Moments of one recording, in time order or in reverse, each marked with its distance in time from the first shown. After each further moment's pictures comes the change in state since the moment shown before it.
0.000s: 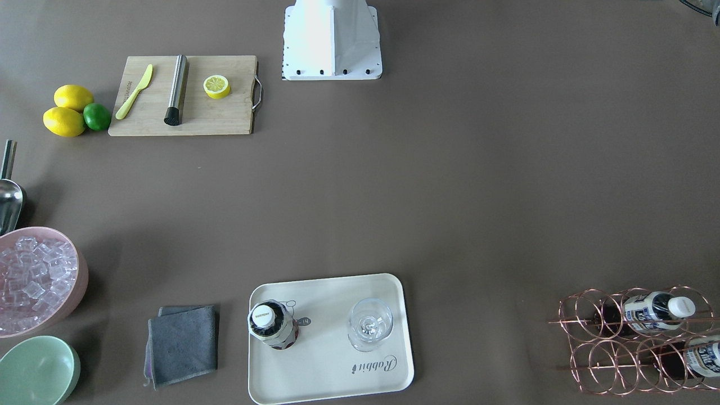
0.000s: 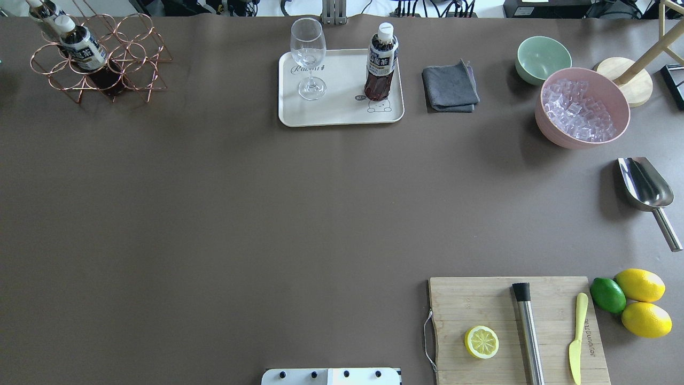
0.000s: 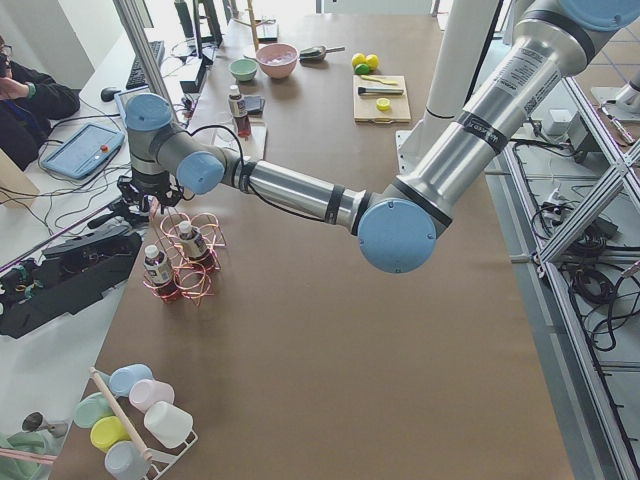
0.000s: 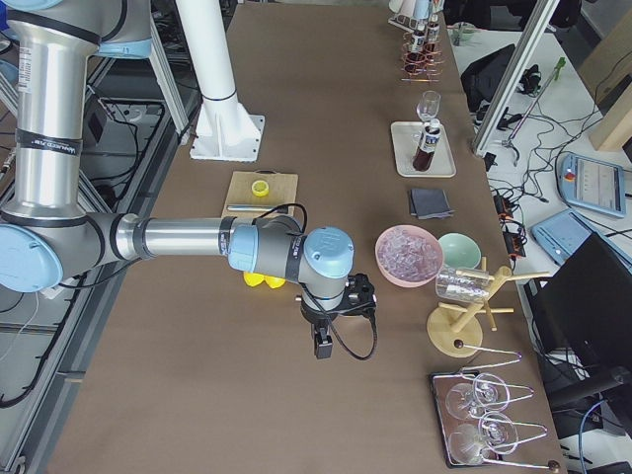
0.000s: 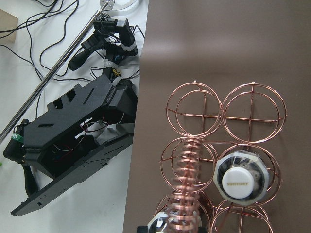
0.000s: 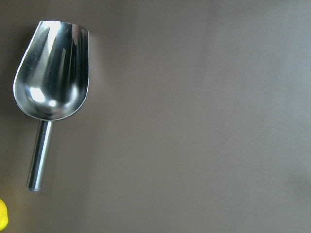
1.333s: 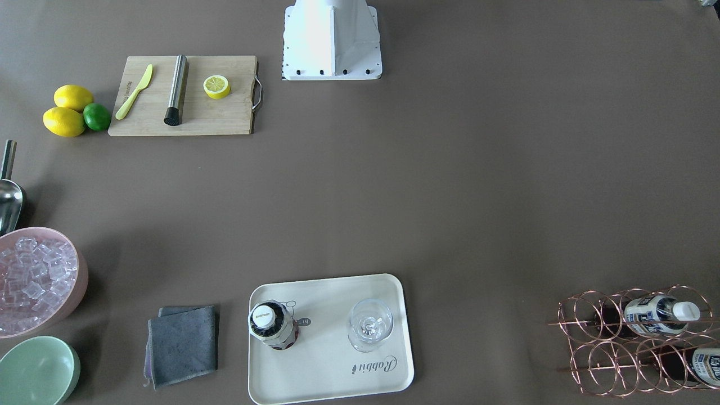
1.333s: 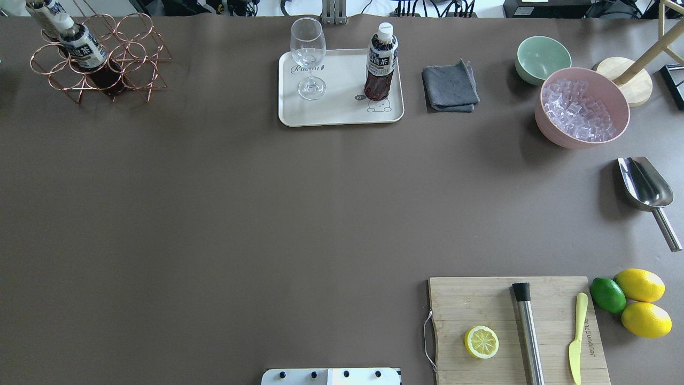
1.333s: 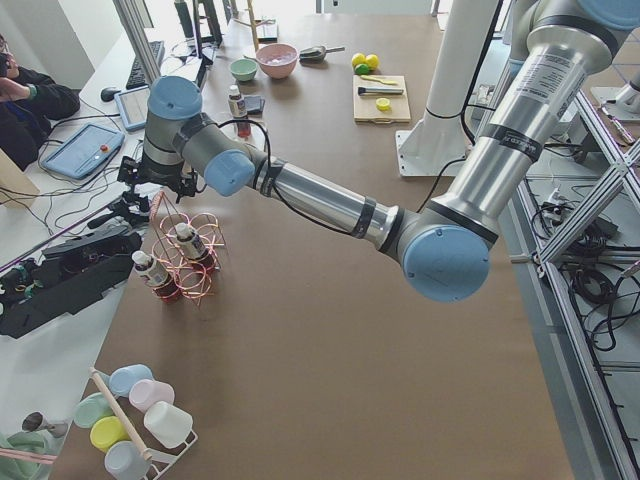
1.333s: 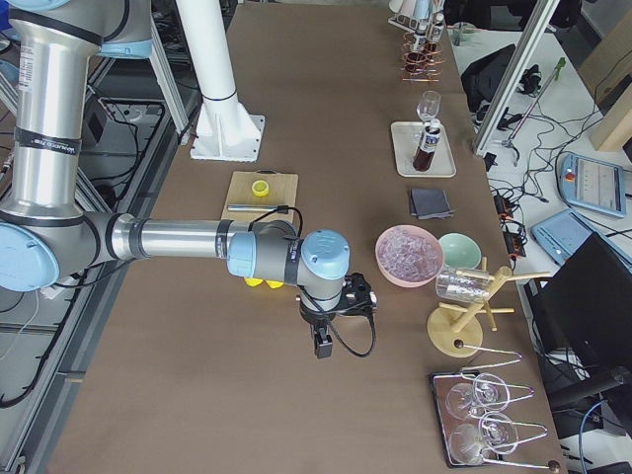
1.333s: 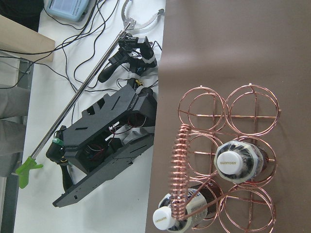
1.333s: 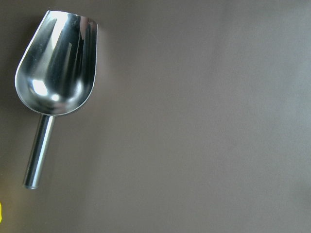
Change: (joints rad) left arm -0.111 0.154 -0.256 -0.006 -0.051 -0.042; right arm -0.035 -0.027 -0.008 0.076 0.003 -0.001
